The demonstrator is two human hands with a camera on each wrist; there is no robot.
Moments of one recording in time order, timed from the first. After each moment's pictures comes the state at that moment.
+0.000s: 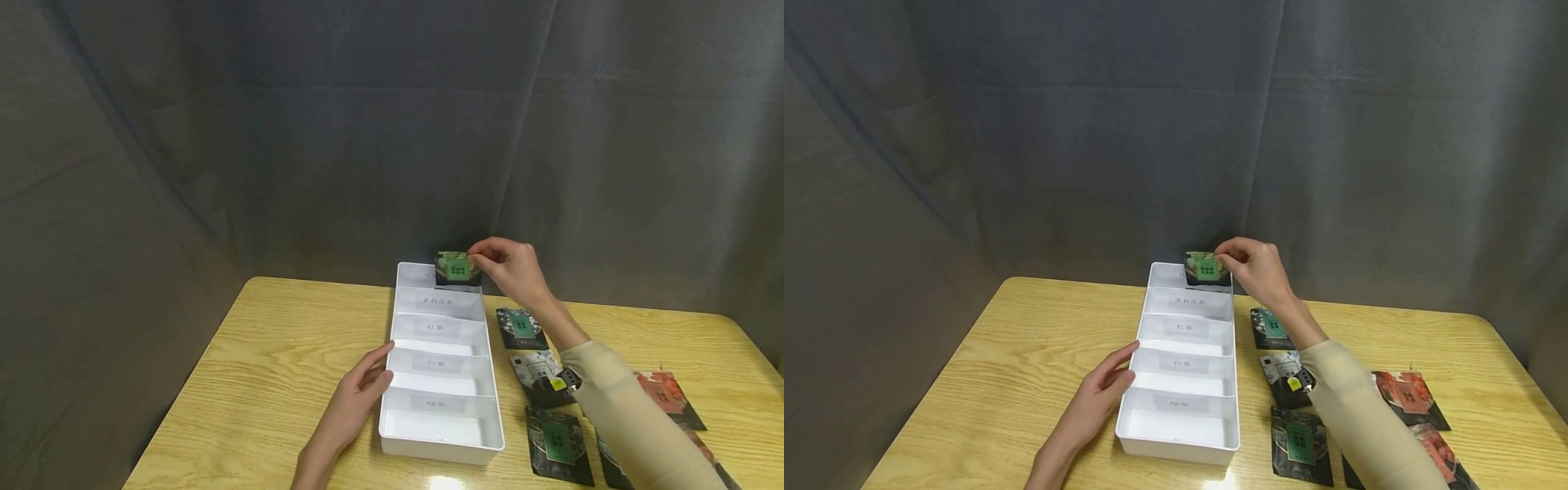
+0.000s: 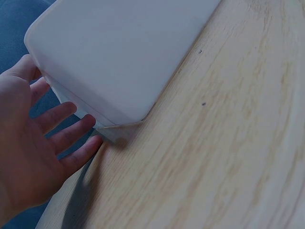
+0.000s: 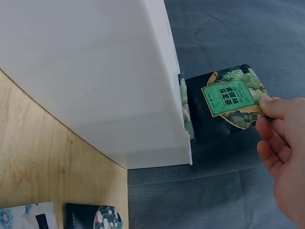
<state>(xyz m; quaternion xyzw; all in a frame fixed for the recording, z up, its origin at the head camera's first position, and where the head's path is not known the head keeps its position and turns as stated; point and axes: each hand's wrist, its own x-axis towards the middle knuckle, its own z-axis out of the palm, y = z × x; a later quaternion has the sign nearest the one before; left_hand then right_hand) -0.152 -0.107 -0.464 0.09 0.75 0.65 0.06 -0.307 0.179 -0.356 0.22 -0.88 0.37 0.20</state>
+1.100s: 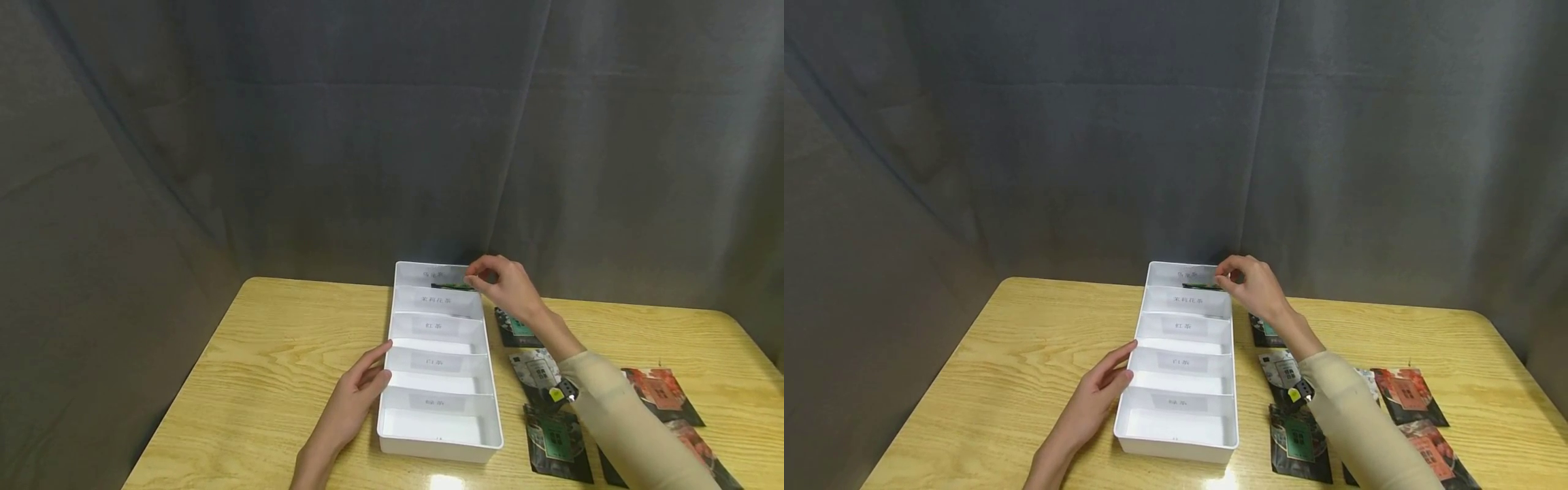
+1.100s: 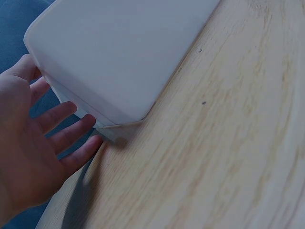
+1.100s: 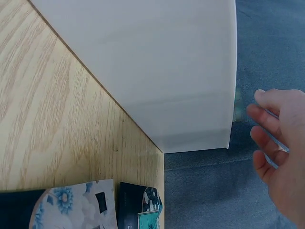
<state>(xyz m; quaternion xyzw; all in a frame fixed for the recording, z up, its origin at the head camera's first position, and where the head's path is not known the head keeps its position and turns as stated) -0.150 -0.109 -0.463 0.10 0.76 0.64 0.05 -0.304 0.185 -0.390 0.22 -0.91 0.33 0.14</state>
